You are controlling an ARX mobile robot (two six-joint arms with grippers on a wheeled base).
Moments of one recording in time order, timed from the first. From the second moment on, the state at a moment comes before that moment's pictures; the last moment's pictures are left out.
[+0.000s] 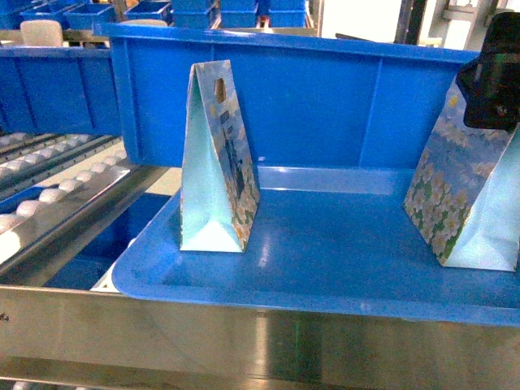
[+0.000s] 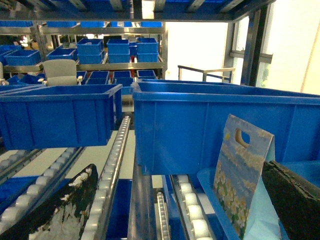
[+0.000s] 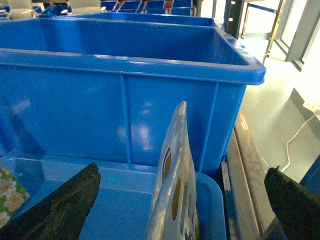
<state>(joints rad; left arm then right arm) -0.12 0.66 0.20 0.58 0.03 -0.01 0.22 1.47 0.65 0.64 0.13 0.11</state>
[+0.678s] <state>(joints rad) -0.12 0.66 0.20 0.58 0.03 -0.01 0.18 1.61 0.73 0.64 0.11 0.15</state>
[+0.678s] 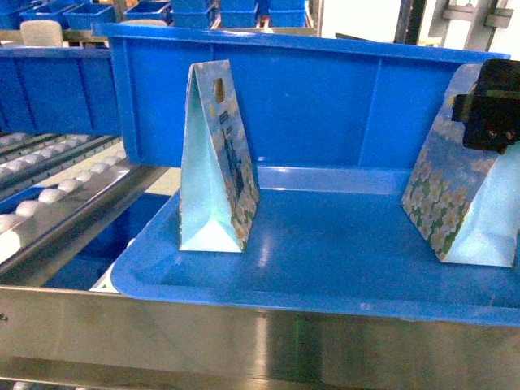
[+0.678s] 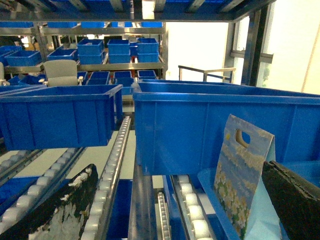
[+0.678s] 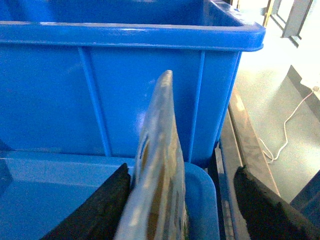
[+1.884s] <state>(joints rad) -0.12 0.66 0.20 0.58 0.03 -0.01 0.19 0.73 0.25 0.49 0.07 -0.02</state>
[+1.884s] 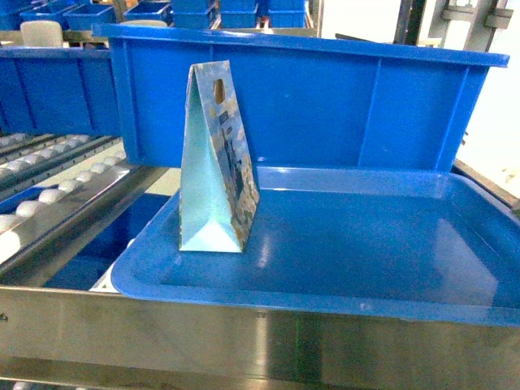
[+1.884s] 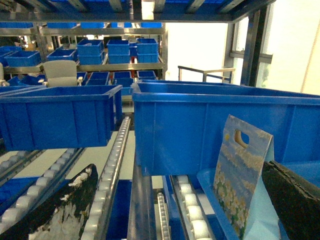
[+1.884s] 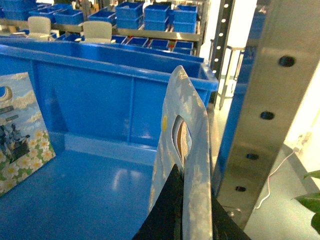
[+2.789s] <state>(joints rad) -0.12 0.66 0.20 0.58 0.03 -0.01 -0.09 0.36 0.13 0.29 -0.03 -0.01</state>
